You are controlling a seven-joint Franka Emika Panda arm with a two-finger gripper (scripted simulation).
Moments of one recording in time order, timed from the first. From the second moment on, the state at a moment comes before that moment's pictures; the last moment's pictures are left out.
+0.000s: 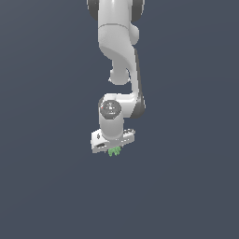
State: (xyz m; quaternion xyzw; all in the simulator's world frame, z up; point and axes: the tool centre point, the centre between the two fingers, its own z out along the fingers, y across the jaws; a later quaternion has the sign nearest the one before) arm 0.037 -0.029 0.042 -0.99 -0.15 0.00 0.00
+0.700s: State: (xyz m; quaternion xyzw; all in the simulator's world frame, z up) arm 0.029 -0.041 0.110 -0.99 -0.15 0.00 0.00
